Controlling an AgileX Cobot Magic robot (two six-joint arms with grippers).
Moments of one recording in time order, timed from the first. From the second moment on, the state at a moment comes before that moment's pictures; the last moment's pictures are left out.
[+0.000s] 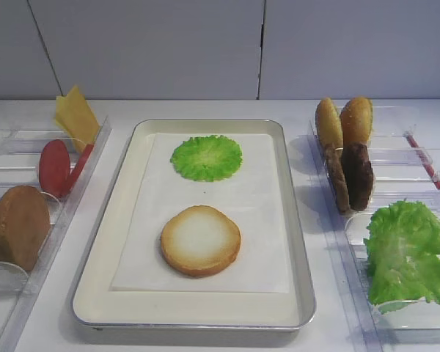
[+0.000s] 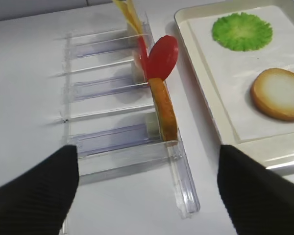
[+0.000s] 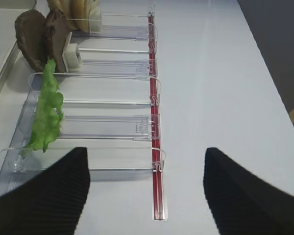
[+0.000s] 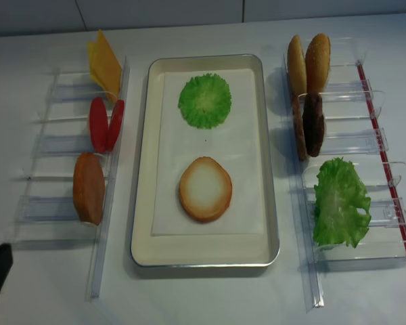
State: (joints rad) left arm 0.00 0.26 -0.70 -0.09 1.11 0.18; right arm -0.01 -0.02 -0.48 0.01 1.14 -0.03
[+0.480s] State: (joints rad) left arm -0.01 0.79 -0.89 -0.36 1.10 0.42; right arm -0.01 -0.02 -0.48 0.01 1.14 -0.03
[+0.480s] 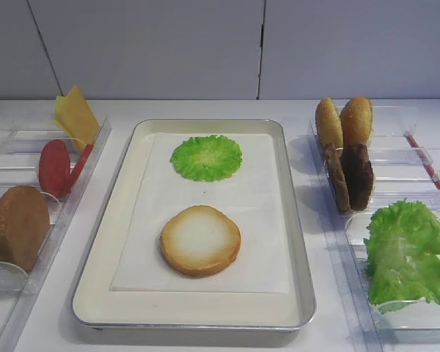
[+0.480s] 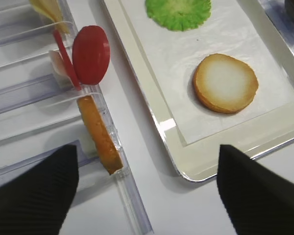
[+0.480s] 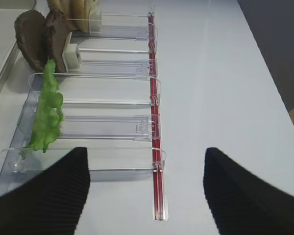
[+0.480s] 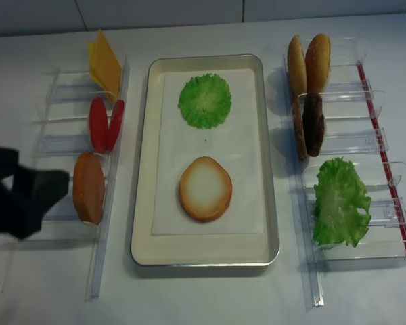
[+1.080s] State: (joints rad) left arm -0.40 1.18 -1.09 -0.04 1.02 0.07; right arm -0.01 -0.02 -0.48 0.01 1.14 -0.03
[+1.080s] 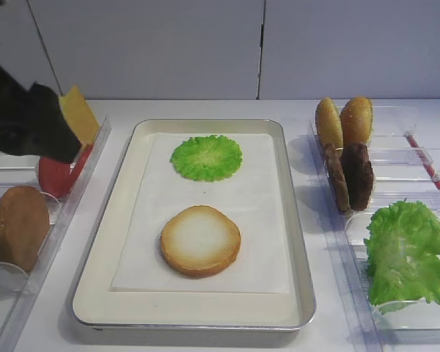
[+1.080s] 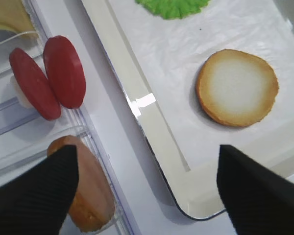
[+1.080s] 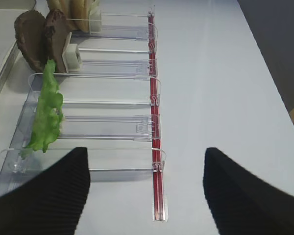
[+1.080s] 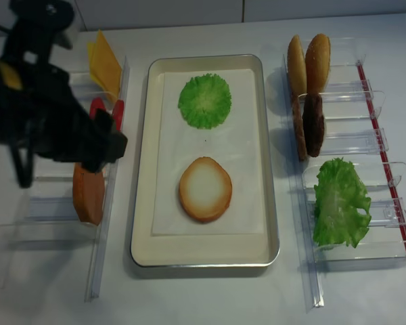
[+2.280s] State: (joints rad) left arm -0.53 1.68 -1.24 0.55 0.89 -0.49; right arm -0.01 -0.02 -0.48 0.01 1.14 -0.03
